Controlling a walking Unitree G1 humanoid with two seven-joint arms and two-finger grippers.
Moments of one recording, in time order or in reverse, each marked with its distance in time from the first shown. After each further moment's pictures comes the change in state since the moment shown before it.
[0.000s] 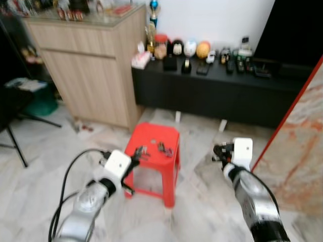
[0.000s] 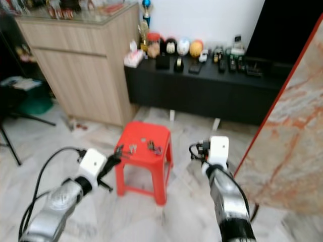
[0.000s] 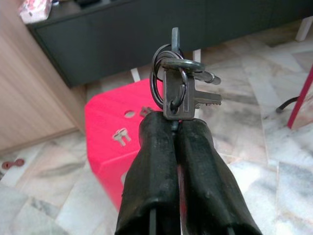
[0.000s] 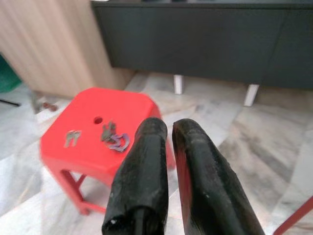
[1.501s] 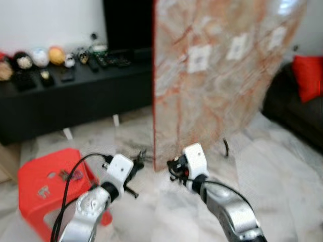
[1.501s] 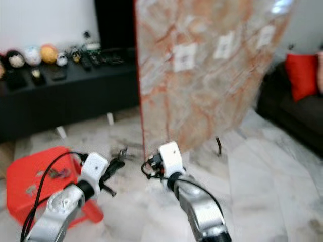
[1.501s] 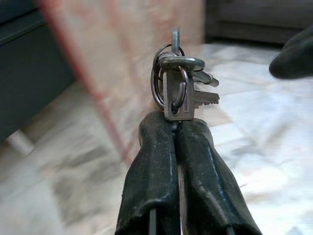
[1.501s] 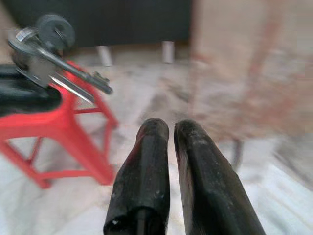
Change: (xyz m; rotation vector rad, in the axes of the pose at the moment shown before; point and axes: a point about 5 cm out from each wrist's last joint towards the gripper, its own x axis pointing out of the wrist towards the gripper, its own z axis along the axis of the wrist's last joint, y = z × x) left arm -0.003 -0.007 0.000 -0.019 -0.027 -0.011; right arm -0.021 0.098 -0.003 -0.162 0.162 0.387
